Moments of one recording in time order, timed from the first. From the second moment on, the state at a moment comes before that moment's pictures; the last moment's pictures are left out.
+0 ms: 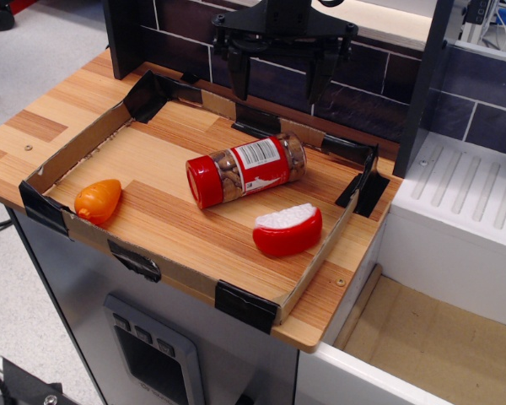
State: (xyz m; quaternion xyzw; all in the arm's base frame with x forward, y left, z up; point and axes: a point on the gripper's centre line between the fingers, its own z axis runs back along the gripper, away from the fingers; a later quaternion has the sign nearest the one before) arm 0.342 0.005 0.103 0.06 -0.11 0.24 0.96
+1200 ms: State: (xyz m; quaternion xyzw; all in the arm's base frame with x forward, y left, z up) arm 0.303 0.065 0.082 0.06 0.00 -0.20 0.98
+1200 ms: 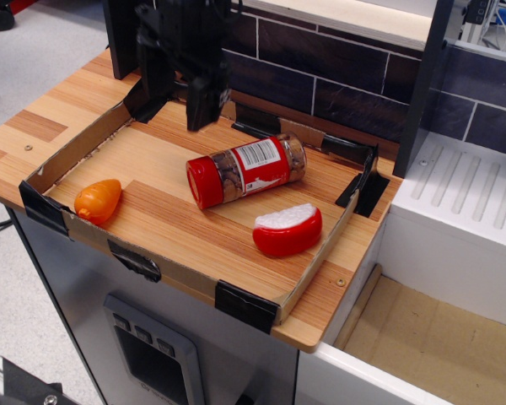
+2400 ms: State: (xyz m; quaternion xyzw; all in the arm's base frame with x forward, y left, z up) arm 0.293 0.054 0.024 0.04 -0.03 -0.30 0.95
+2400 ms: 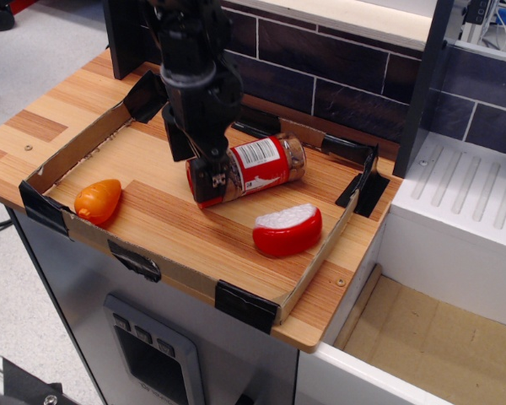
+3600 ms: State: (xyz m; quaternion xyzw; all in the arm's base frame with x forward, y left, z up) arm 0.288 0.057 0.015 0.04 -0.04 -0.27 0.96
